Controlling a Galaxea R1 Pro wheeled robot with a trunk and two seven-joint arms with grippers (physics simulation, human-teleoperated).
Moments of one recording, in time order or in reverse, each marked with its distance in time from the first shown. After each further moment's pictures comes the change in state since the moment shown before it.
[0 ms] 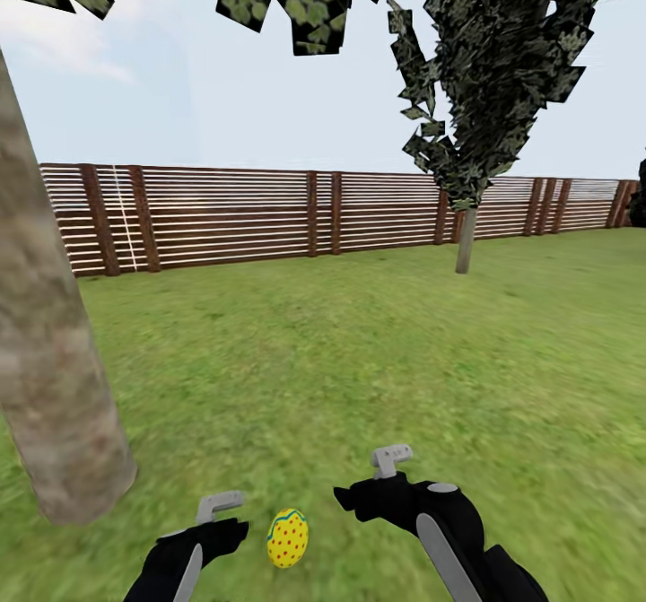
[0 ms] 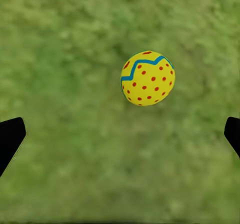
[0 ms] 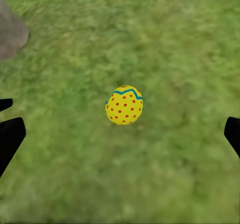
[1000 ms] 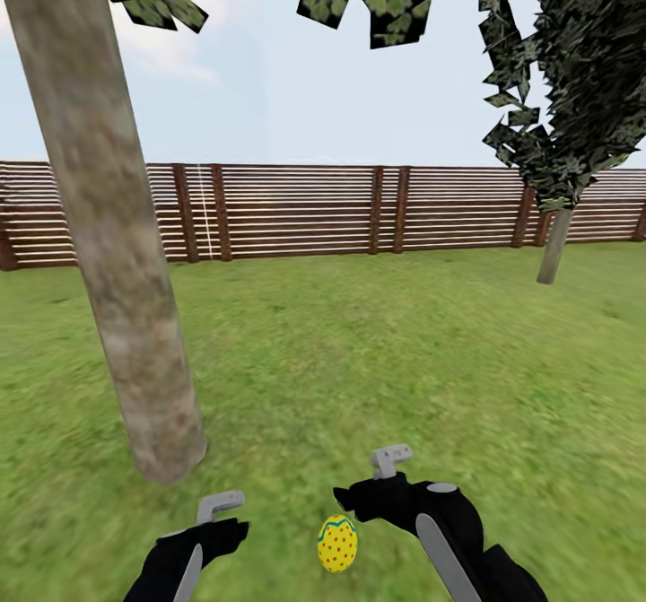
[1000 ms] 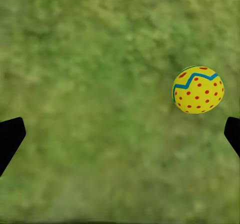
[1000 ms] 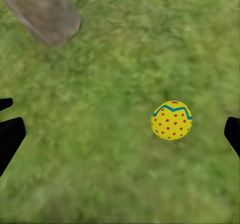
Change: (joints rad) left arm 0.000 0.000 0.000 0.000 0.000 0.001 0.000; right arm -0.001 0.000 0.002 0.002 0.000 0.000 0.000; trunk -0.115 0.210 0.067
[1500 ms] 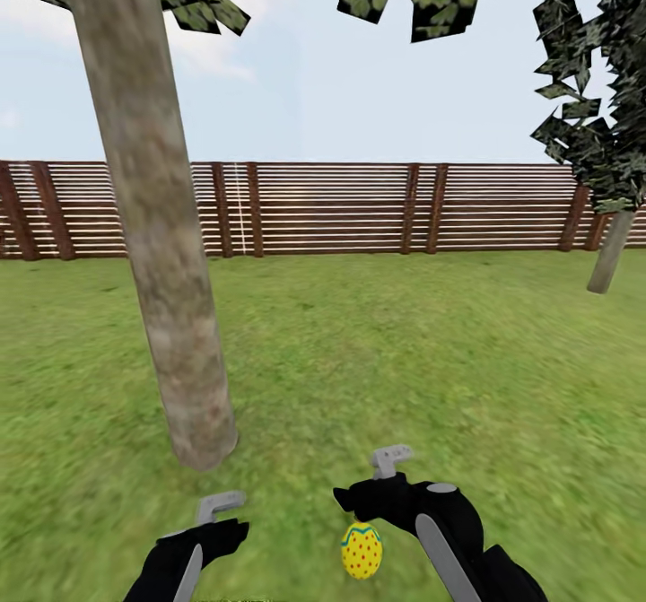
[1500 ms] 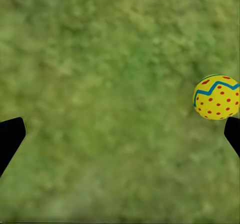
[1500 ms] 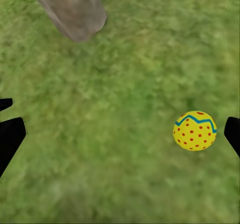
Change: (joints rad) left arm 0.000 0.000 0.001 0.003 0.003 0.001 0.000; right arm 0.000 0.000 0.001 0.001 0.000 0.000 -0.001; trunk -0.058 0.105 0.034
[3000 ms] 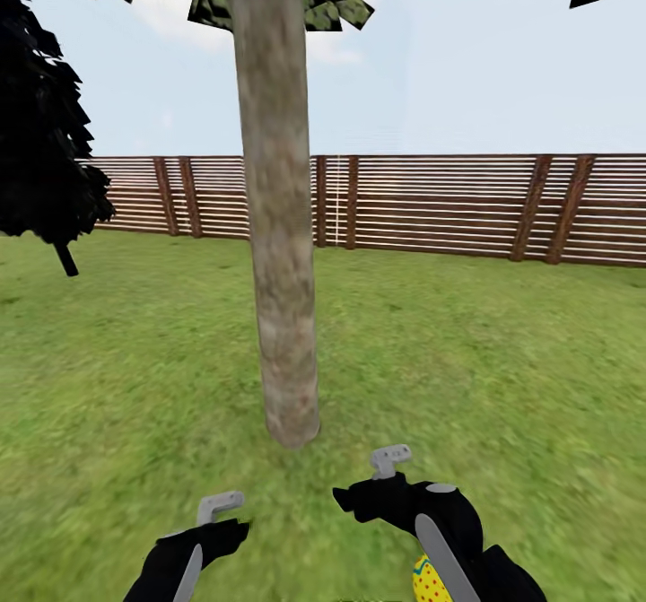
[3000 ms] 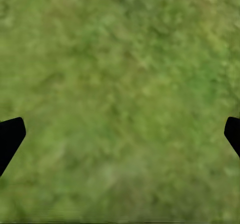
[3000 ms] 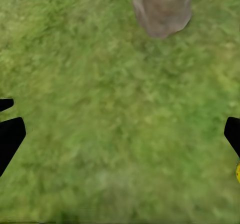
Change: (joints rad) left arm 0.000 0.000 0.001 0.000 0.005 0.001 -0.001; right arm -0.001 0.001 0.002 0.001 0.000 0.000 0.000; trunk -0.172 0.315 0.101
